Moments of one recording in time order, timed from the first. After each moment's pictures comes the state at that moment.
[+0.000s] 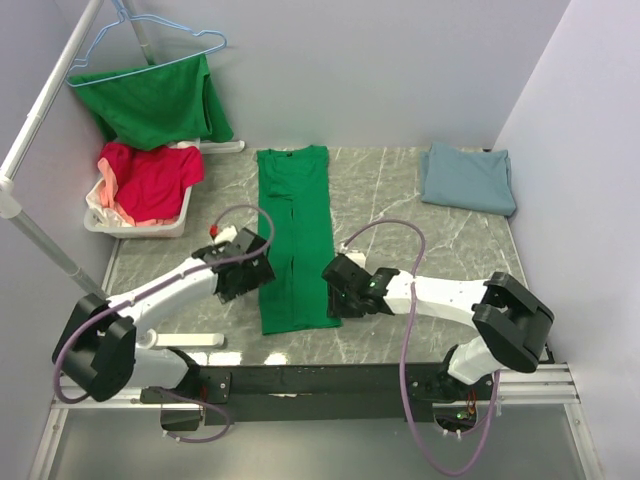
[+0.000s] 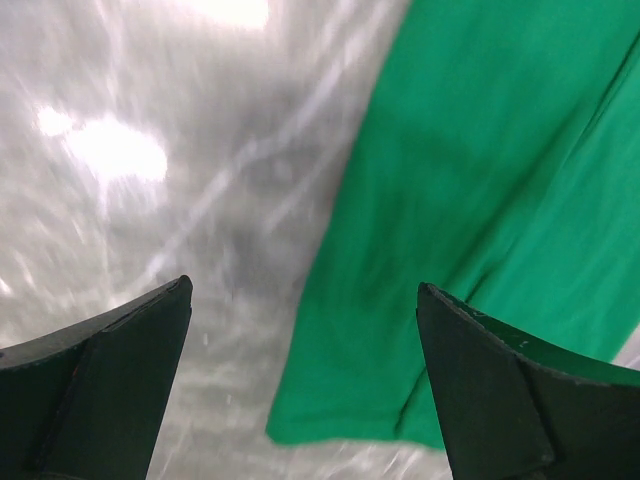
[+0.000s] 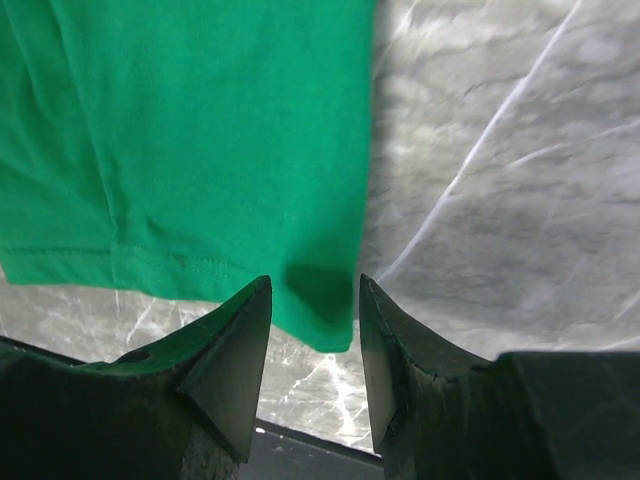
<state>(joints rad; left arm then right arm) -0.58 1.32 0.81 -0.64 -0.31 -1.00 0.96 1.48 0.80 -0.41 0.15 0.91</state>
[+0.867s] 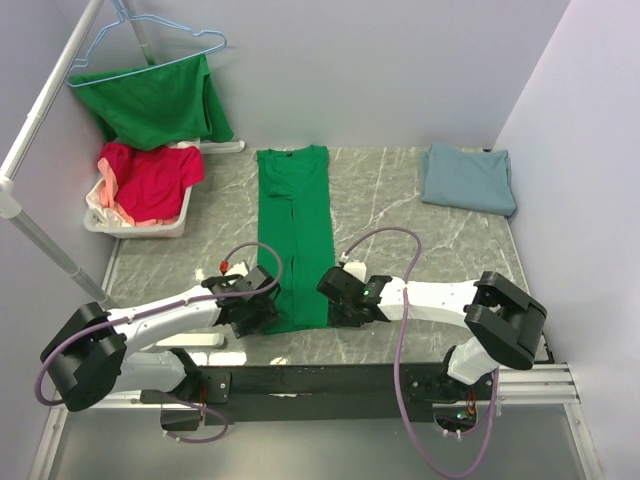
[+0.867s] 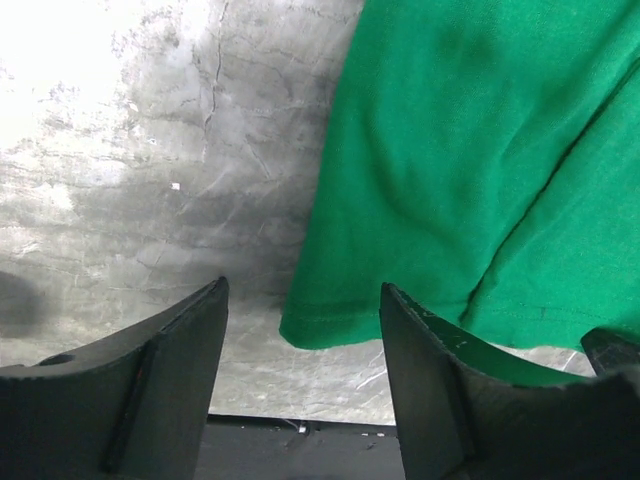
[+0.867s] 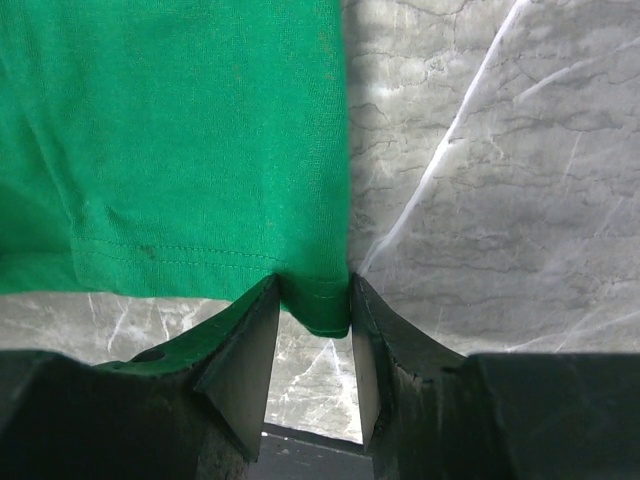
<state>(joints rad) -0.84 1.22 0.60 -0.64 -0.20 -1.25 1.04 1.52 0.78 -0.43 0.20 1.04</state>
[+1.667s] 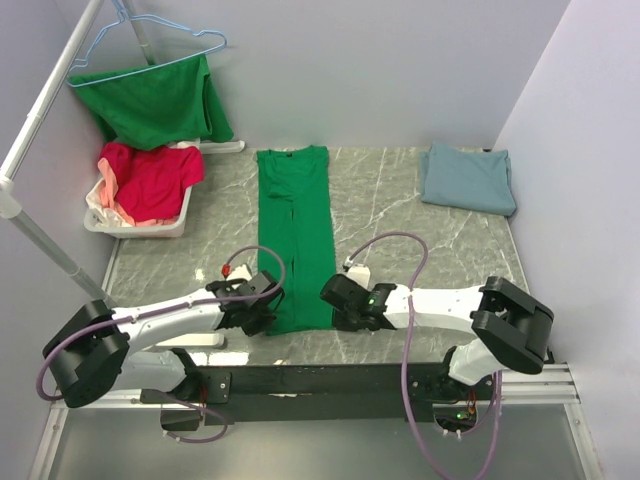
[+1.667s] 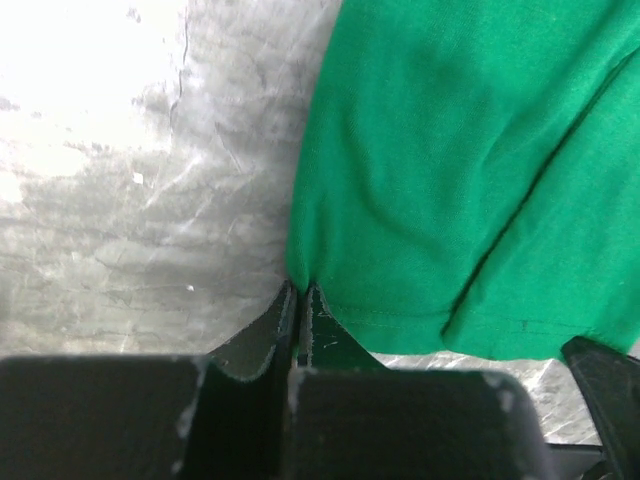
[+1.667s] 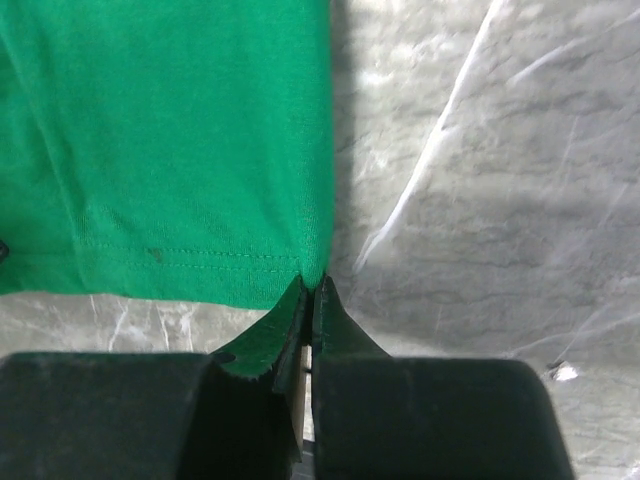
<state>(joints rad) -0.88 1.24 0.58 -0.58 -0.22 -1.33 1.06 1.47 0.71 -0.37 0.23 1.09</state>
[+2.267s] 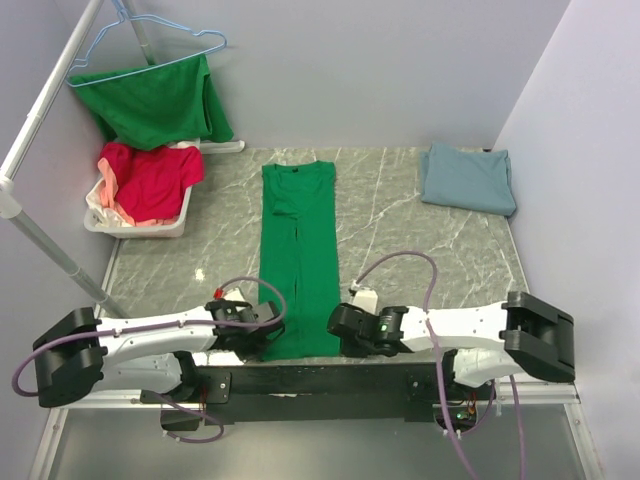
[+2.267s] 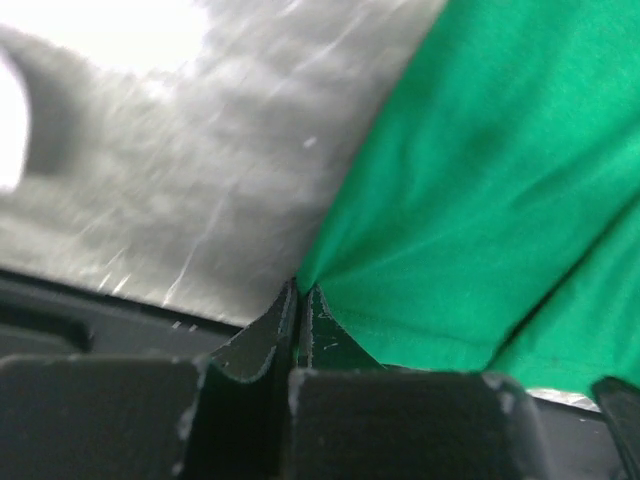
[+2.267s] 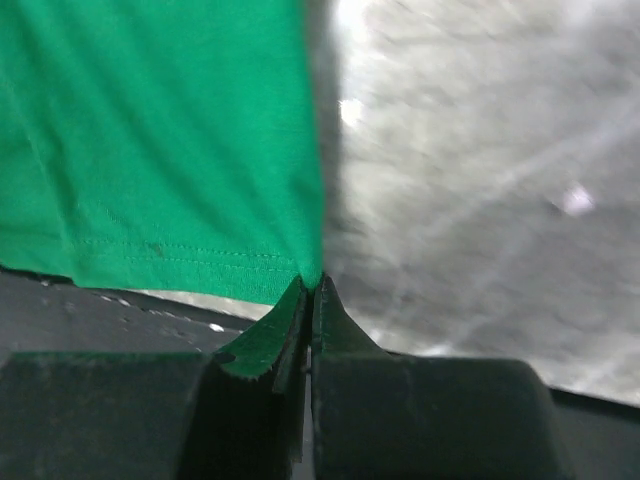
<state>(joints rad) -1.12 1.14 0.54 -0.80 -0.26 -1.64 1.26 1.33 0.60 -0.45 0.24 1.24</state>
